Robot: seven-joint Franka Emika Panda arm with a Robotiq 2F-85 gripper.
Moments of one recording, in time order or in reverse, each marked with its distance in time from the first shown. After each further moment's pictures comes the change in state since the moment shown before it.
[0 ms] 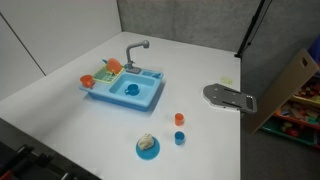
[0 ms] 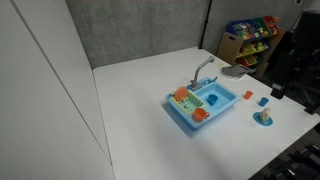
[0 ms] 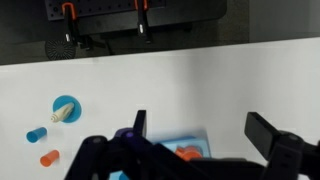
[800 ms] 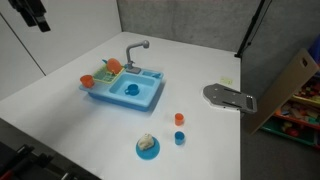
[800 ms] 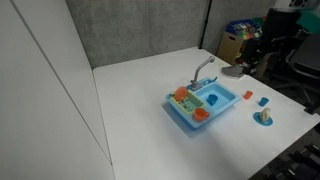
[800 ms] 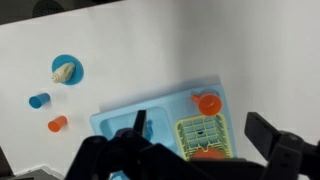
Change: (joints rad) arm -0.043 0.181 -0.107 0.091 -0.111 0.214 -0.002
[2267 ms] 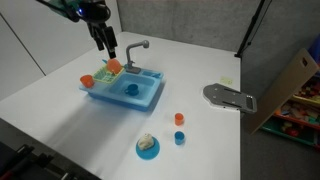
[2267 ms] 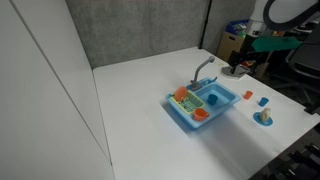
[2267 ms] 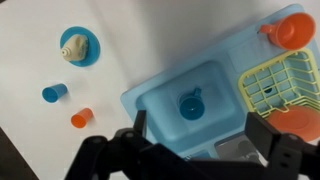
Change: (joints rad) arm -0.070 0.385 -0.185 0.165 -0.082 0.223 0.019
